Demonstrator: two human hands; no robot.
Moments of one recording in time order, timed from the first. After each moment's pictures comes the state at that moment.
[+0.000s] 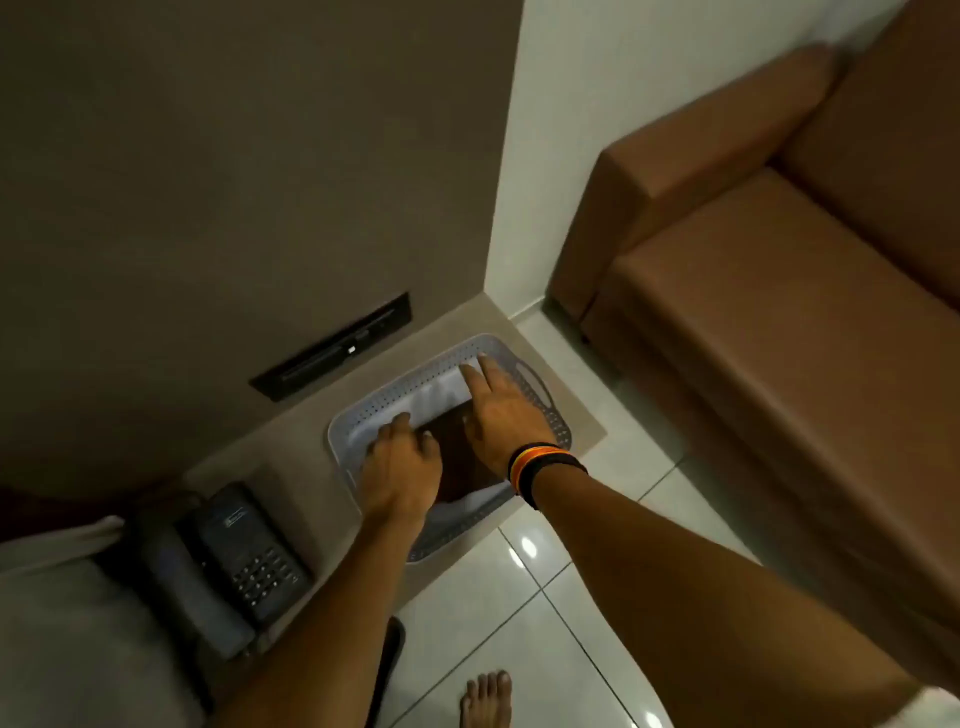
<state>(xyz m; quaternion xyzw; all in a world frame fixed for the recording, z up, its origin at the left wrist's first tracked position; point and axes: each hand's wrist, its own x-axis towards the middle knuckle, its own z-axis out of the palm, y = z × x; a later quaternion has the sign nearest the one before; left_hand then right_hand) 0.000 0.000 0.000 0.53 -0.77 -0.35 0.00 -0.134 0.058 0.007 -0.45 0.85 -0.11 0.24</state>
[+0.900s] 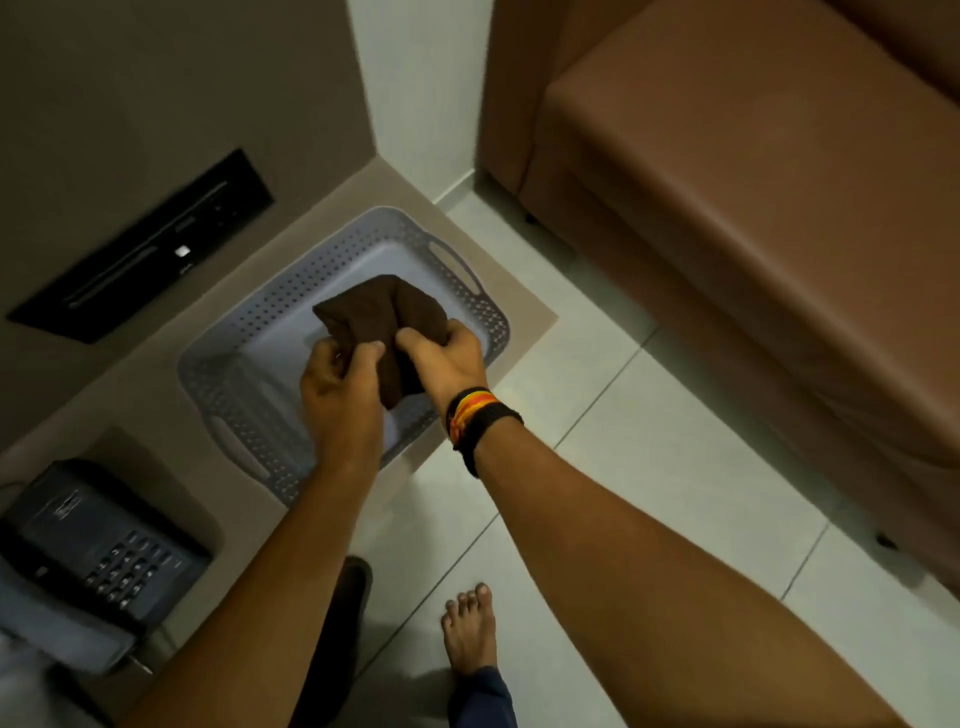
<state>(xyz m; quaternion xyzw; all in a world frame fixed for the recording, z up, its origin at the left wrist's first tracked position) -0.040 0.046 -0.092 0.52 -0.54 -0.62 0.24 -0.129 0.098 -0.099 0.08 0.74 -0.54 0.40</state>
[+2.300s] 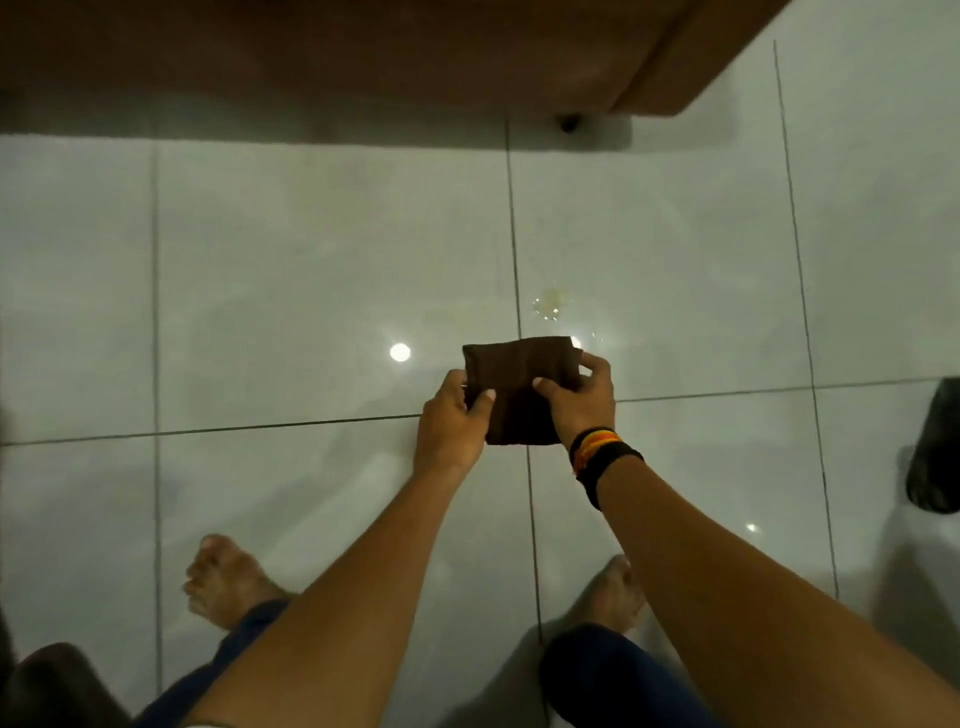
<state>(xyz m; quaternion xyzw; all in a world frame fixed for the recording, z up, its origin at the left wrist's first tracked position) 0.023 0.719 -0.344 0.14 -0.81 -0.47 -0.33 0.040 0.869 -0.343 0.50 0.67 -0.53 0.11</state>
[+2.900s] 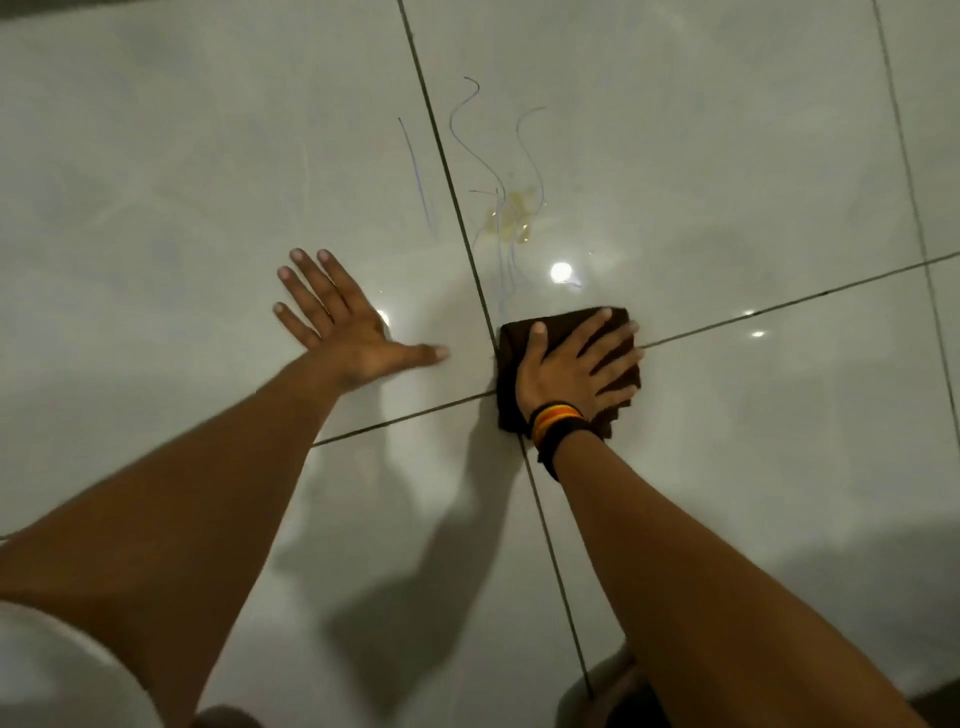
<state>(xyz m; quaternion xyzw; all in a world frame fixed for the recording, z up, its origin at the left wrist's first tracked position) -0.082 0.741 -0.557 -0.06 -0.89 -0.11 -0.43 0.051 0.906 -0.577 0.55 0.79 -0.21 0.17</state>
